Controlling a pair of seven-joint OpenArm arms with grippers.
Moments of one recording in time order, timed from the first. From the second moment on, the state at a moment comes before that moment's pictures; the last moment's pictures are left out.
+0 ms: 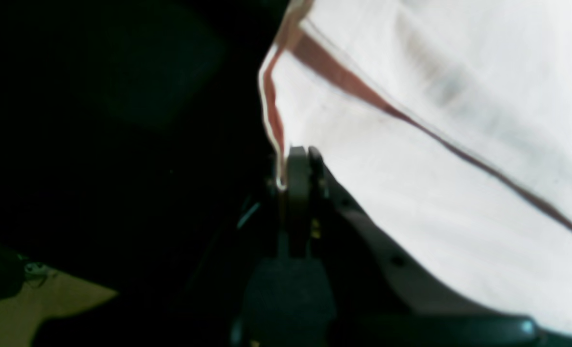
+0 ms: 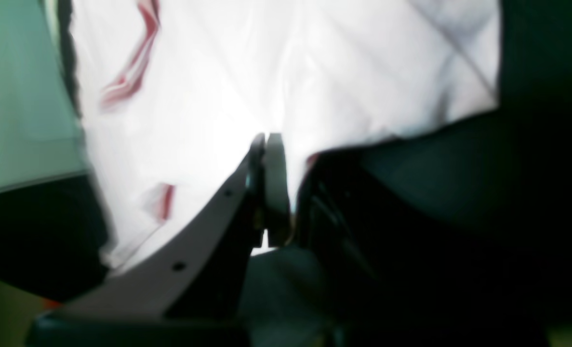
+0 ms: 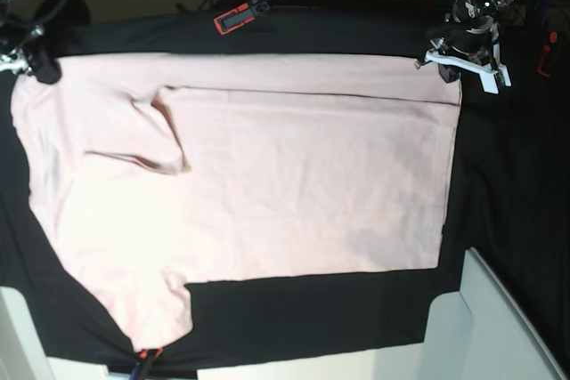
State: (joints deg) left arm 26.0 -4.1 -27.1 85.2 -22.3 -8.1 22.7; right arm -5.8 15.0 61.2 46.0 42.0 41.6 -60.7
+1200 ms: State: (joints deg) left arm 35.2 -4.1 -27.0 92.2 -22.5 -8.3 22.9; right arm -7.3 12.0 66.4 56.8 39.4 40.4 -70.3
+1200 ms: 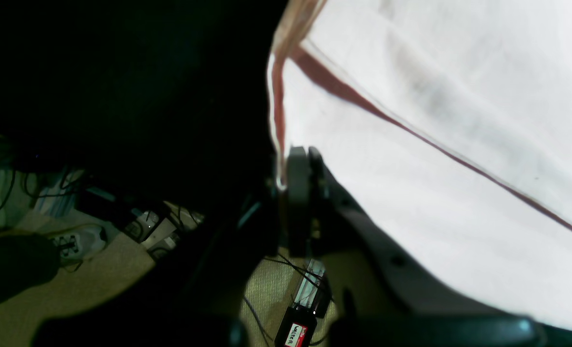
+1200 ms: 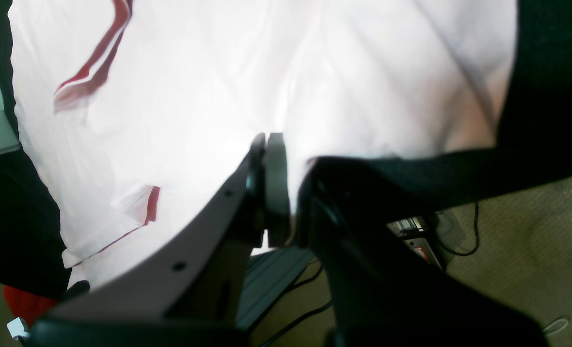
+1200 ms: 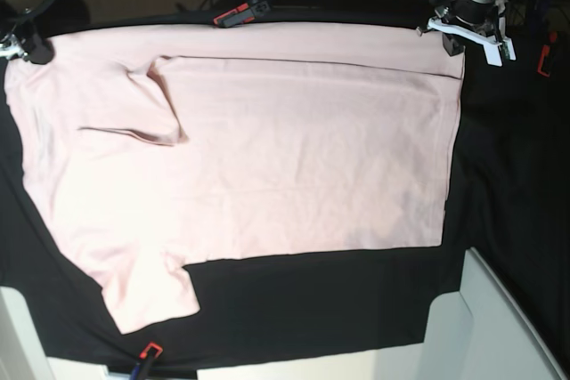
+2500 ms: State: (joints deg) left arm 38.0 -2.7 -41.0 95.5 -22.1 -7.8 23.2; right arm -11.9 11.0 72.2 64.9 39.2 40.2 -74.1
